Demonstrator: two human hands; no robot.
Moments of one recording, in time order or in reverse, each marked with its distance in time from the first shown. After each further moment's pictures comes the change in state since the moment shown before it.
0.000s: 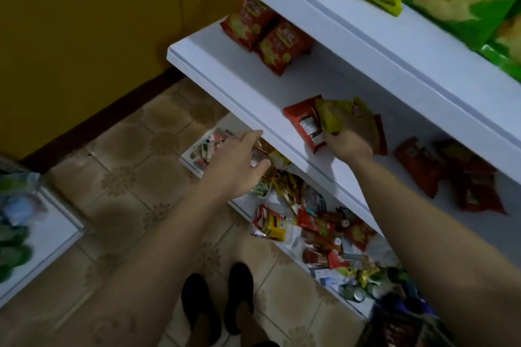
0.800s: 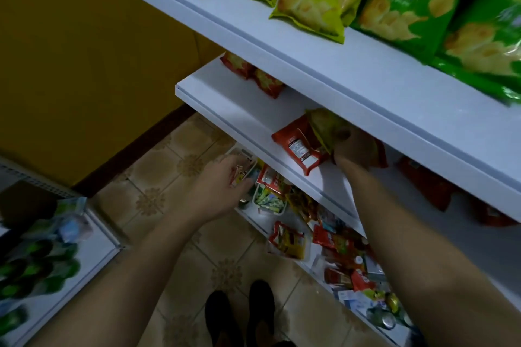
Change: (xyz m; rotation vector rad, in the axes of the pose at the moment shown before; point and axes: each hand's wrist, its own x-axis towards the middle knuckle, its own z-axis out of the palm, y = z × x) left_hand -0.025 0.055 -0.033 0.074 0.023 -0.061; right_hand 0.050 0.032 -0.003 0.373 0.410 -0.049
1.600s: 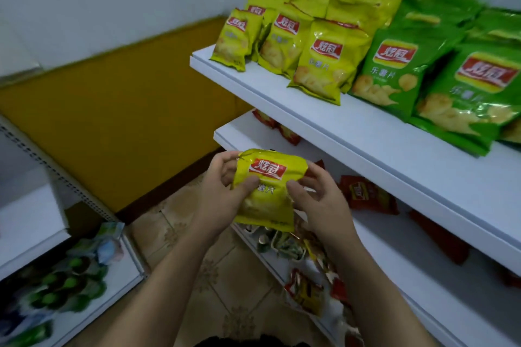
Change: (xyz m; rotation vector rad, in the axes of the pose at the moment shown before) left_hand -0.052 0.060 -0.043 -0.826 0.444 0.001; right_hand -0.170 -0.077 -0.114 0.971 -0.593 -0.209
